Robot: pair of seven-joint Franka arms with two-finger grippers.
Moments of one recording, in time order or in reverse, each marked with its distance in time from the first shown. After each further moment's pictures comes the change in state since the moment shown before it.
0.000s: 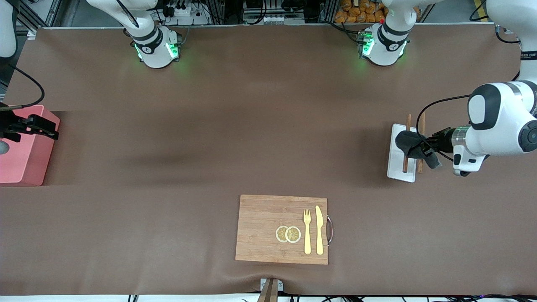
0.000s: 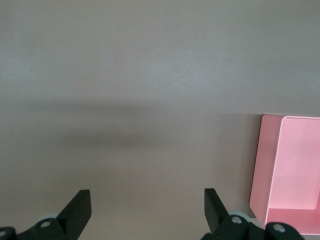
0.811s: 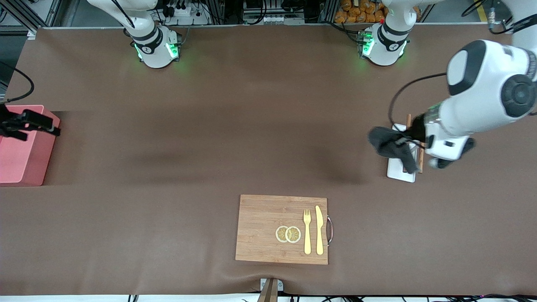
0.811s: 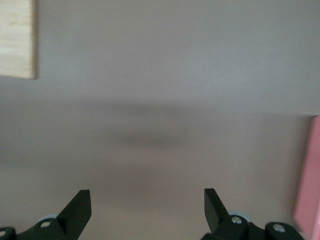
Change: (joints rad) left arm -0.020 -0.076 -0.290 0.202 -0.083 -0.116 -0.171; right arm -0.049 0.000 -0.014 0.011 0.233 -0.086 -0.078
